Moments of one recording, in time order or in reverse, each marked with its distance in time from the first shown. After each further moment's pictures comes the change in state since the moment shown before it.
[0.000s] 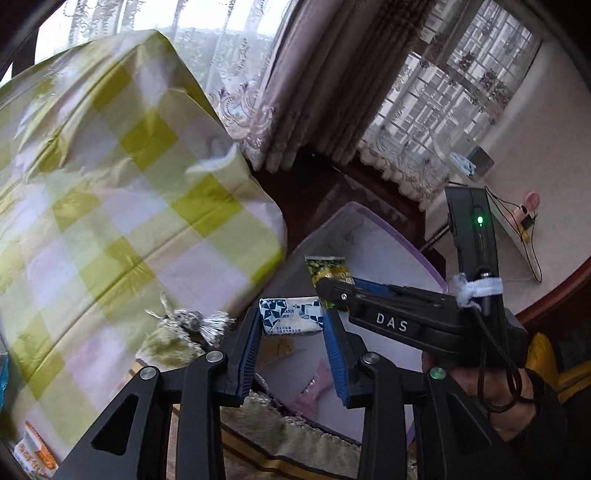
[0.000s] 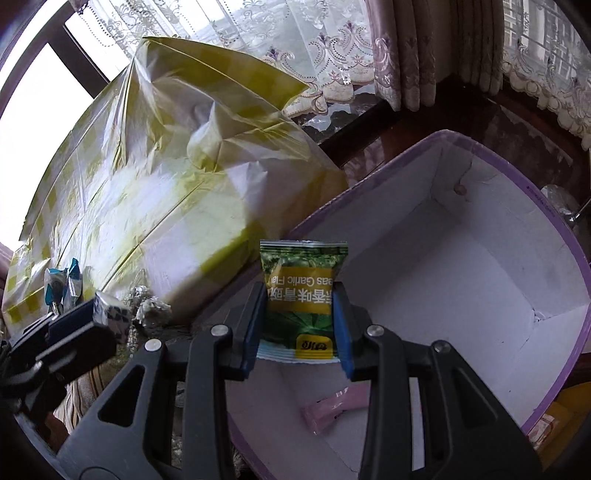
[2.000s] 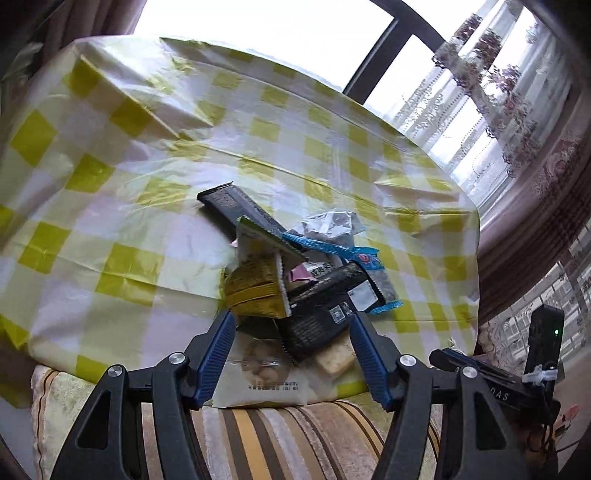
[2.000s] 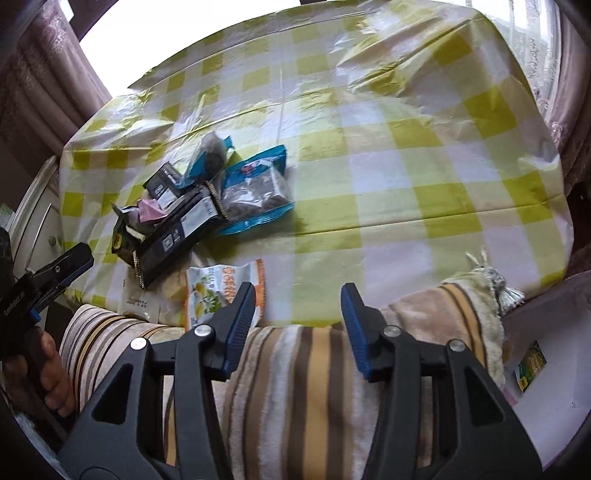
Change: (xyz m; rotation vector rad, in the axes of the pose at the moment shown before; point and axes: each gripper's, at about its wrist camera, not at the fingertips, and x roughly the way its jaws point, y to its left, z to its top) left arm -0.250 0.217 -0.209 -0.738 -0.454 0.427; right arm -0.001 0.264 -0.093 -0.587 0.111 0.258
